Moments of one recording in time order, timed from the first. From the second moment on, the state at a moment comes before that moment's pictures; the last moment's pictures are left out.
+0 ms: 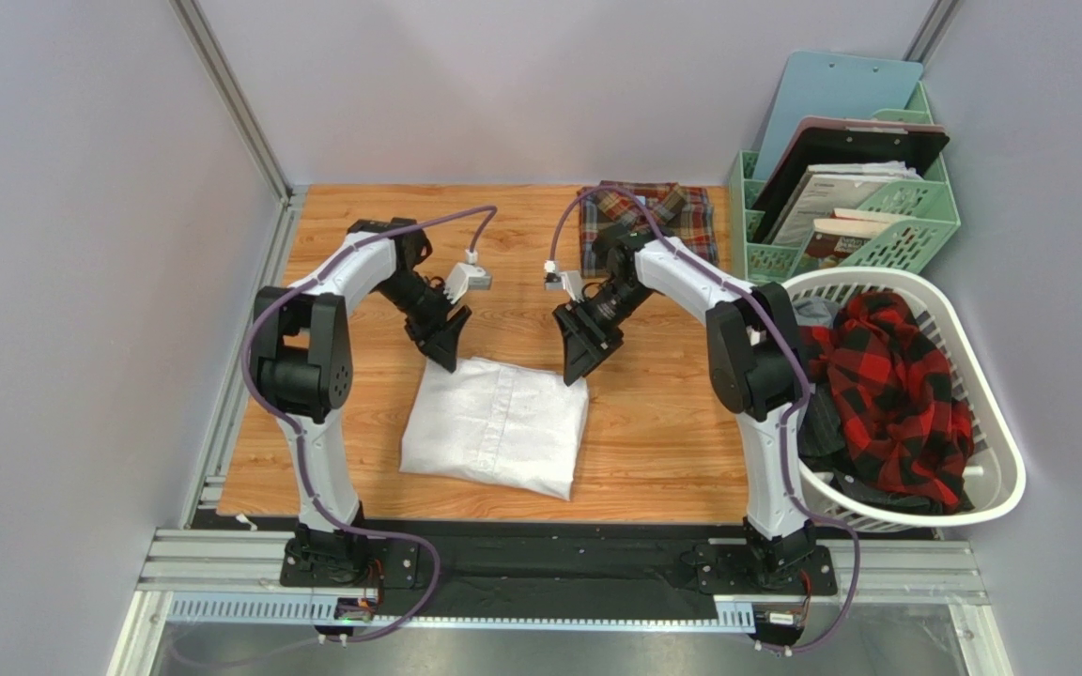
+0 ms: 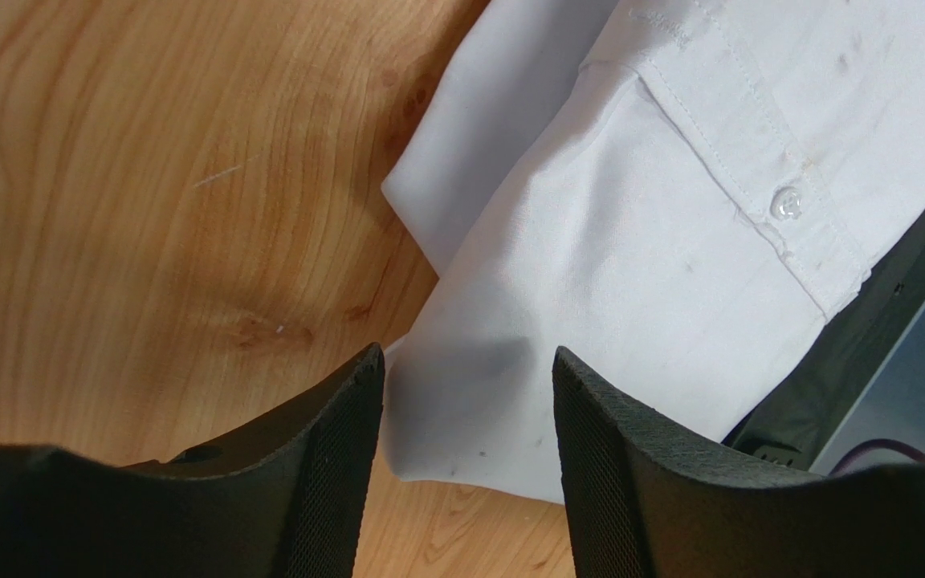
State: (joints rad) left arm -0.17 2.00 1.55 -1.17 0.61 0.85; right arm 0.44 2.17 1.77 -1.17 -0.83 -0.41
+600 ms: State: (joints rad) left arm -0.17 2.12 1.61 -1.18 0.63 0.68; right arm 0.39 2.26 1.80 -1.05 -0.61 -0.38
